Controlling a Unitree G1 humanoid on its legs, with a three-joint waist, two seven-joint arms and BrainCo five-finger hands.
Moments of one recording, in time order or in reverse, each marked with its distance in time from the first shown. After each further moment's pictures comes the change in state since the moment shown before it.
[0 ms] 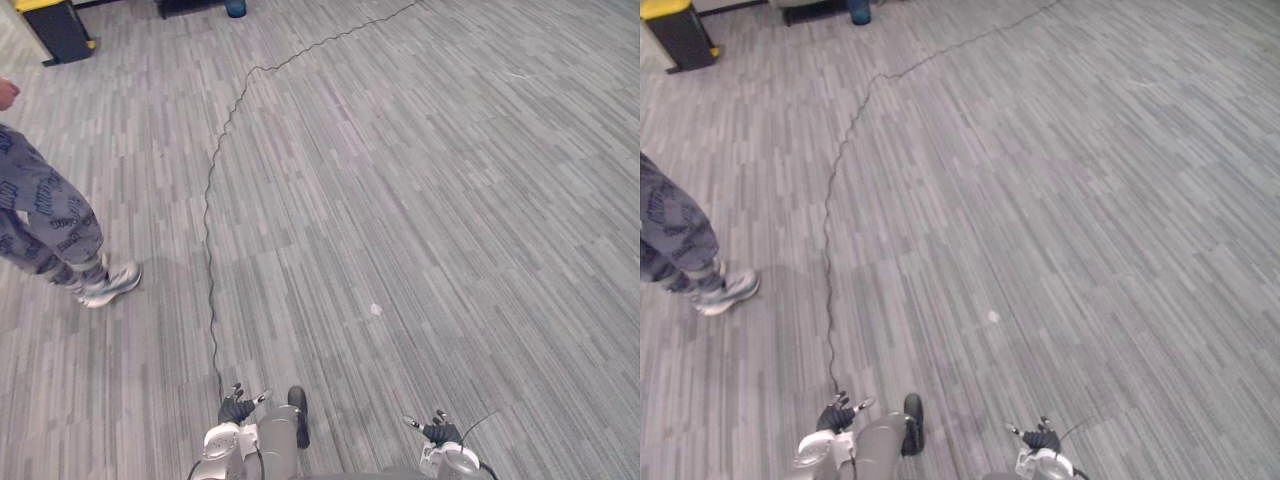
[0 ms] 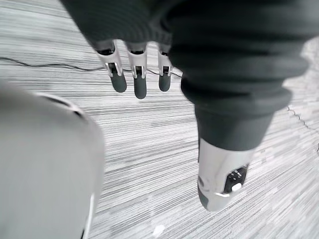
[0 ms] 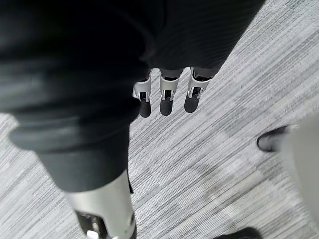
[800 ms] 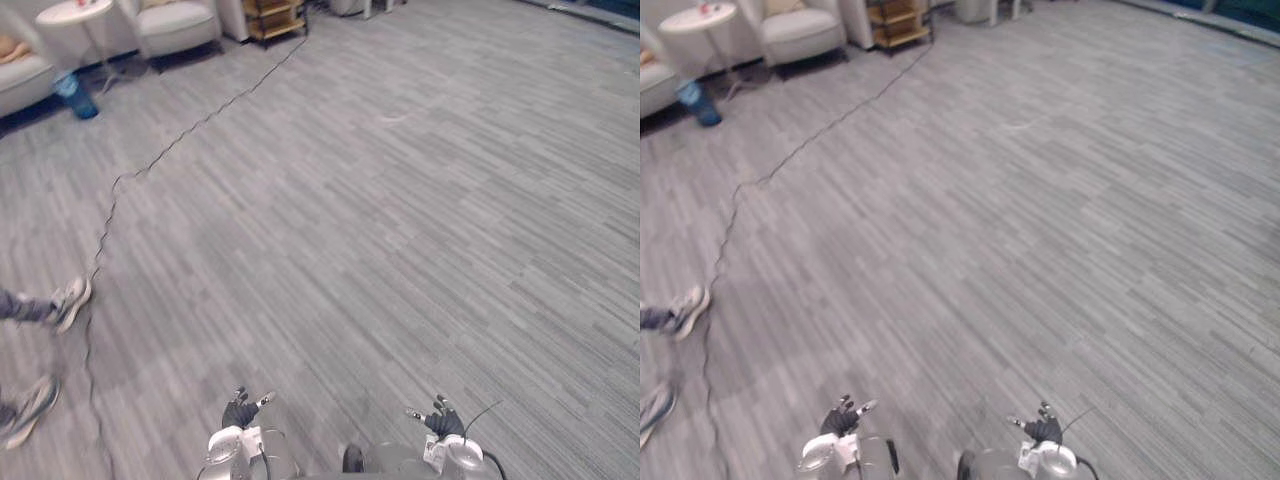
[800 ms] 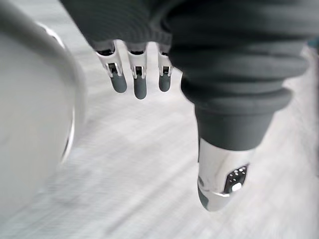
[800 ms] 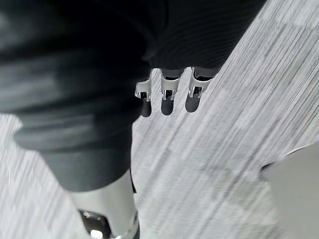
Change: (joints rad) left arm 0.037 -0.099 0.102 -0.125 0.002 0.006 -0.019; right arm 0.014 -0.009 0.053 -0.131 -0.028 0.009 0.017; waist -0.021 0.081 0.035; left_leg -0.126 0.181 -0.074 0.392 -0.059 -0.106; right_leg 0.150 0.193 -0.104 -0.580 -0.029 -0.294
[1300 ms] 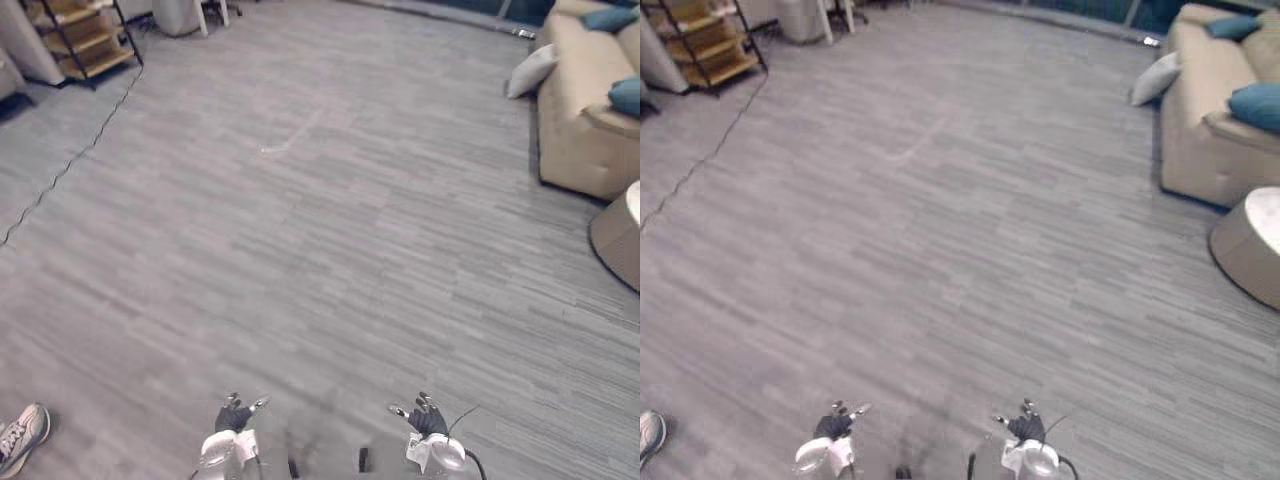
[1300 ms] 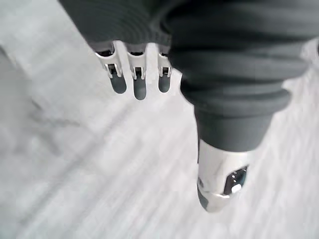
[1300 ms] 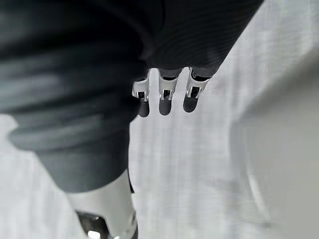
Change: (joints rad) left arm -0.052 0.012 -0.061 0.107 -0.029 0.004 0.014; right arm 0.009 0.053 -0.026 -0.030 -0.010 -0.024 0.007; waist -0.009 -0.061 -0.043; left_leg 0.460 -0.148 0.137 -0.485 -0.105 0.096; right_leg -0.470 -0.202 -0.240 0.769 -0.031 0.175
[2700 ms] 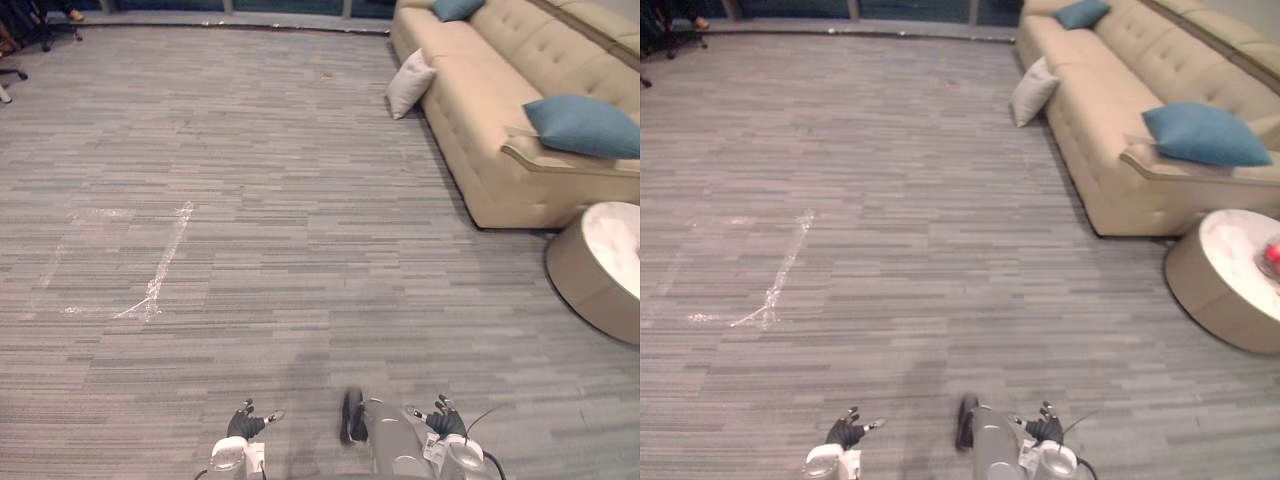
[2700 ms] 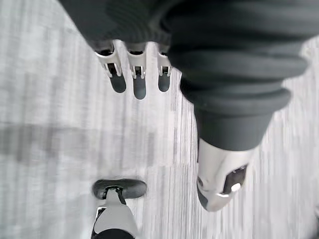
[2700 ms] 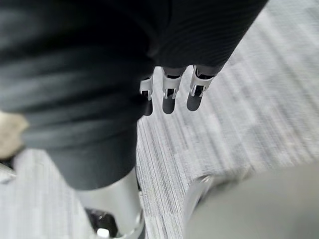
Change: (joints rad) left arm 0.029 0.014 -0.113 0.055 0.101 -0.017 0.012; right arm -0.034 -0.102 -0.061 0.082 0.002 0.004 0.002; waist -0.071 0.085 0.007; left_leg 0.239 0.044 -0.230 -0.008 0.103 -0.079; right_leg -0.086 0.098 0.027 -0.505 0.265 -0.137
